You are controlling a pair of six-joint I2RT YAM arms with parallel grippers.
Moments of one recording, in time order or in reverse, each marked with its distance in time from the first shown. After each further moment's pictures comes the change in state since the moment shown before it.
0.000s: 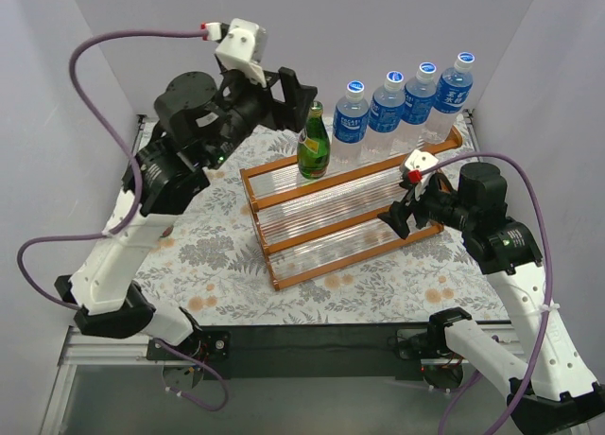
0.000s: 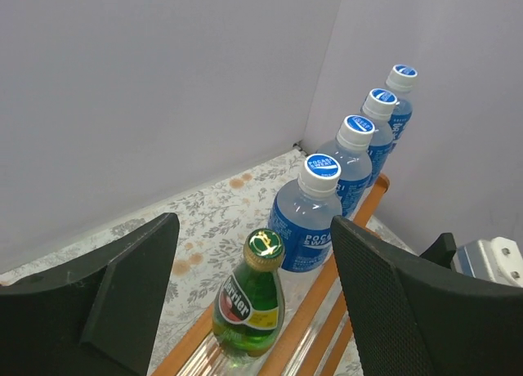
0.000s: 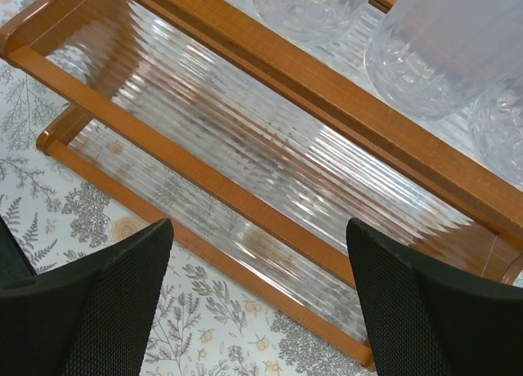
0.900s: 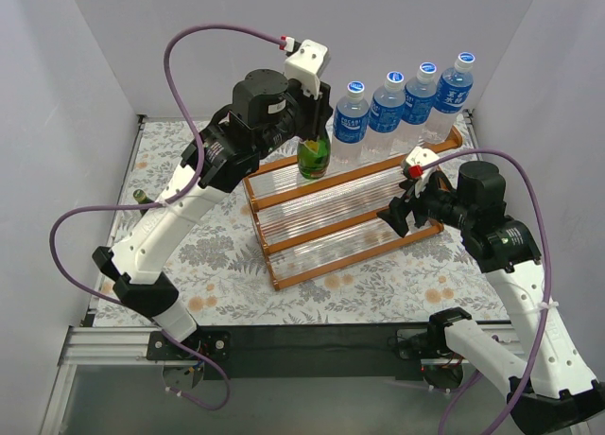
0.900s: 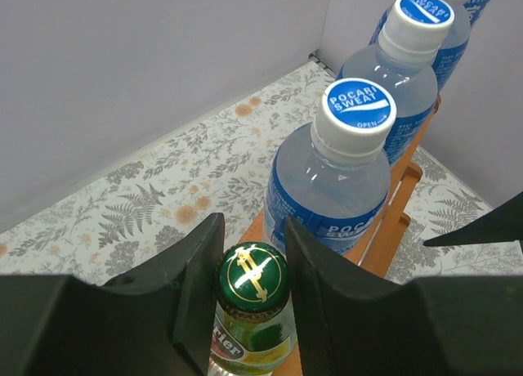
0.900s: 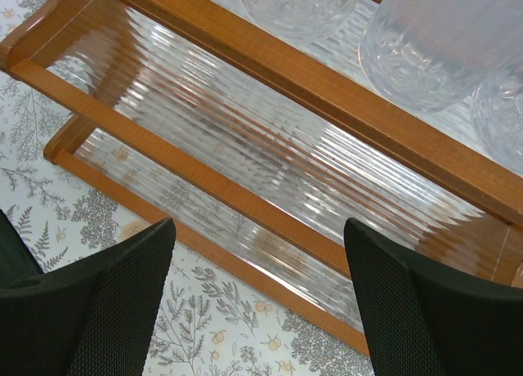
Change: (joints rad) left arm 0.003 0.149 0.003 -0.085 0.037 0.043; right arm 0.000 0.009 0.000 0.003 0.010 0.039
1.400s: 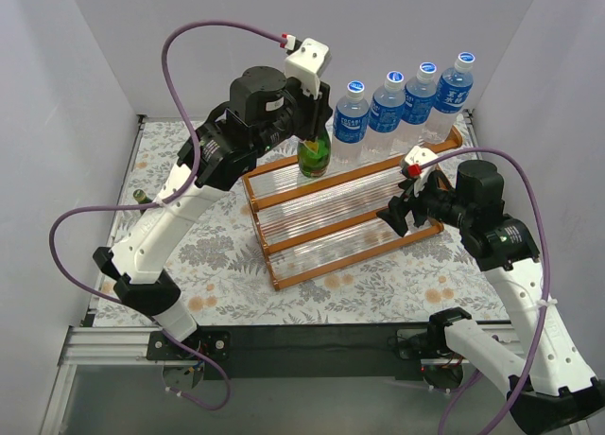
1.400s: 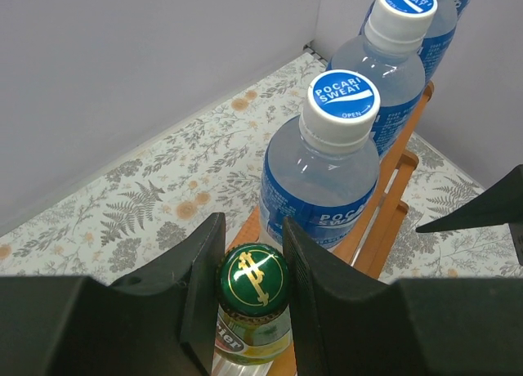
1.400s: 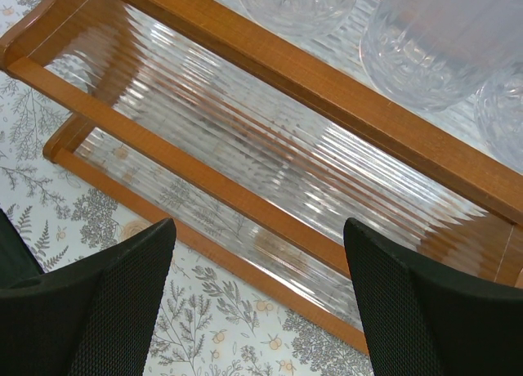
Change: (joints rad) left arm 0.000 0.013 0.058 -0.058 0.025 0.016; right arm 0.000 0.010 0.000 0.000 0.000 0.000
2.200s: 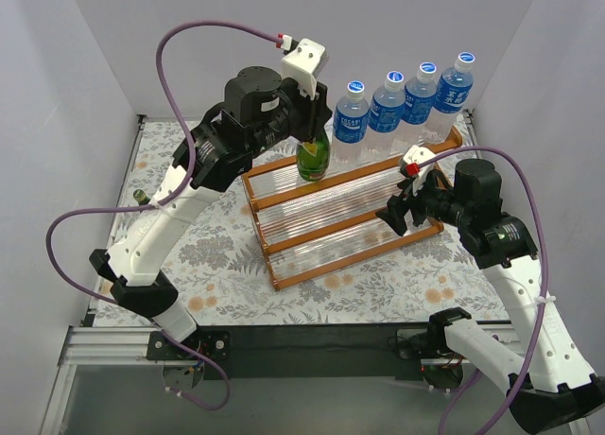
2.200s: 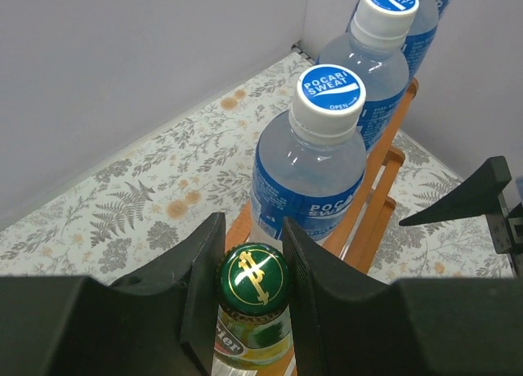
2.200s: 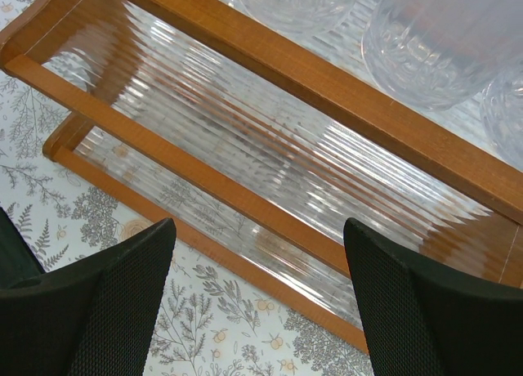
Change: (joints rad) left arm 0.006 -0.020 -0.012 -0.005 0.041 -0.019; right arm 0.001 0.013 0.000 0.000 0.000 0.000
